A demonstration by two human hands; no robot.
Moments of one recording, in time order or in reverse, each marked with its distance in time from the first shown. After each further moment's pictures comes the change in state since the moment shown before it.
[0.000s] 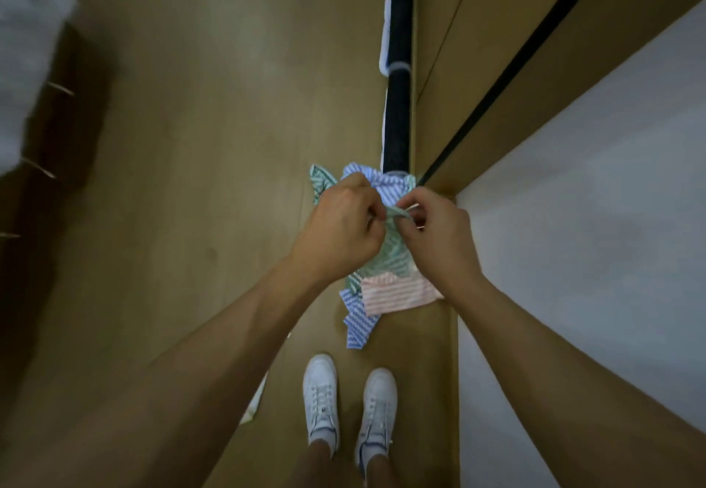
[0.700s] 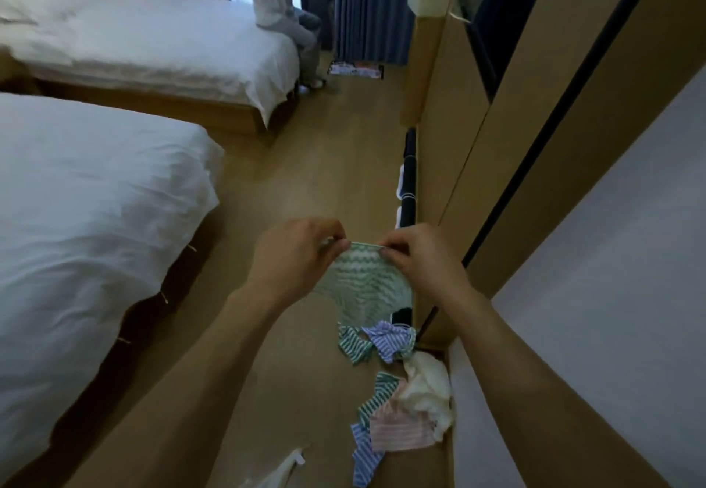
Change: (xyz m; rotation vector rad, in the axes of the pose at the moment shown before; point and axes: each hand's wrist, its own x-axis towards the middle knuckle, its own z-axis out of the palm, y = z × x) left_hand -0.080 0.169 -0.329 0.398 0.405 0.016; right_hand -0.068 -0.290 -0.222 -0.158 -0.060 -0.492
